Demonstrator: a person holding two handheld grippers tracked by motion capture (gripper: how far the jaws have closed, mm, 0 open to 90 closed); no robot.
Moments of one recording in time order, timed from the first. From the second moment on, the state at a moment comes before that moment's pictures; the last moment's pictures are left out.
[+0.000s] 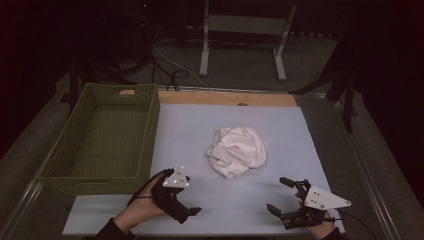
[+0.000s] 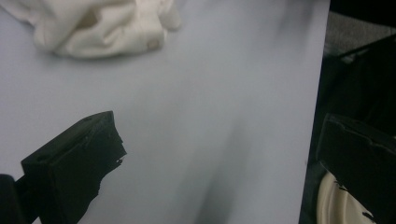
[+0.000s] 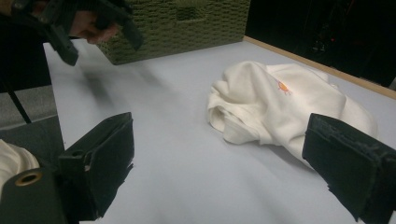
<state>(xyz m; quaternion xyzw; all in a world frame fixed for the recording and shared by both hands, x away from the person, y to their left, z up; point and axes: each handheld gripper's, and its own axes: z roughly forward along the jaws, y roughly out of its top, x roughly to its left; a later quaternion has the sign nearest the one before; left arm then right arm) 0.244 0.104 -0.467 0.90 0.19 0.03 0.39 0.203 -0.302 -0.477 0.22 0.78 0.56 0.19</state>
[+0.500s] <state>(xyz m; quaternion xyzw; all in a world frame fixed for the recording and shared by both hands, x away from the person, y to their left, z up) 0.214 0.144 -0.486 0.91 0.18 0.00 0.37 0.203 -0.300 -0.477 0.22 0.78 0.56 0.19</state>
